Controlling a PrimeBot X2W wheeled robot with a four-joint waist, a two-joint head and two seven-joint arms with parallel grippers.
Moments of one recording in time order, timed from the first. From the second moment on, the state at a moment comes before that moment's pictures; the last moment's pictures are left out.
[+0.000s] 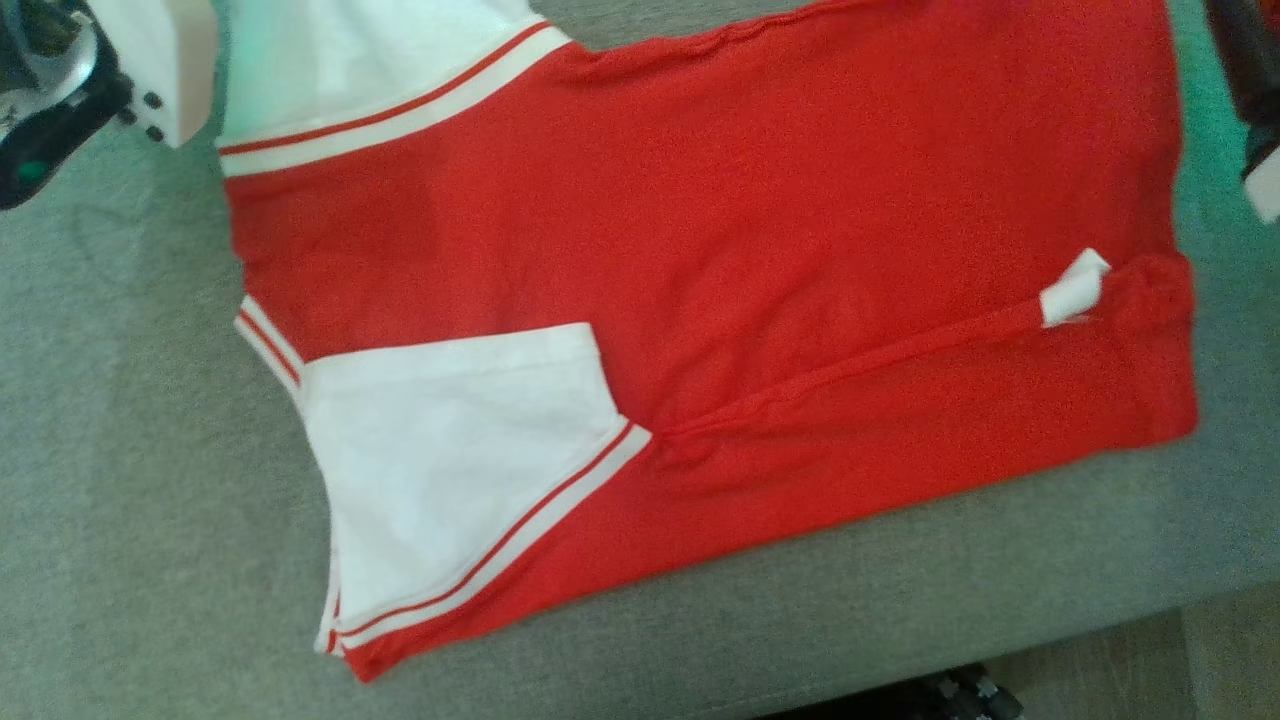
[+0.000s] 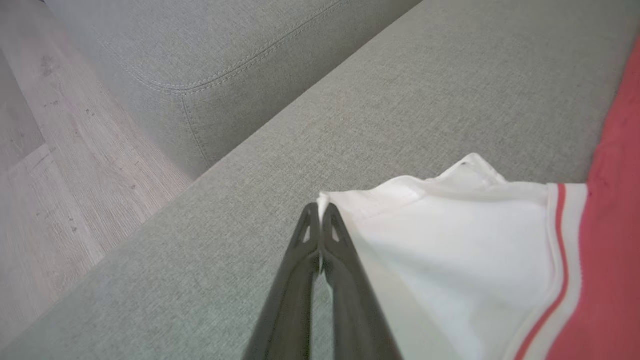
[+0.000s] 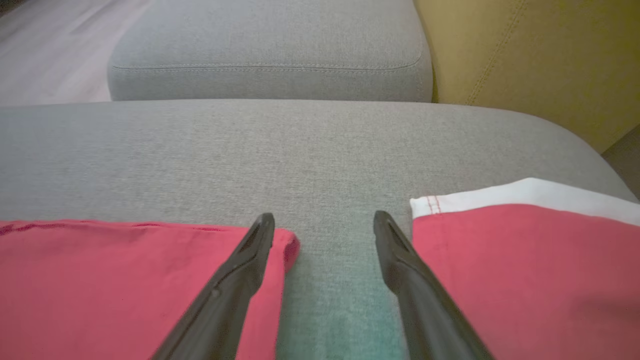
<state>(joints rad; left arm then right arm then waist) -1.34 0.74 -1.08 0.32 -0.90 -0.13 0.44 -0.67 -0.58 0.23 0.22 0.65 0.12 0.29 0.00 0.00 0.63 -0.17</state>
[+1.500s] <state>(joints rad) -1.56 0.69 -1.32 0.48 -0.89 -0.13 -0.05 -0.92 -0.73 0.55 0.44 0.80 0.12 0.08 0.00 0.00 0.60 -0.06</state>
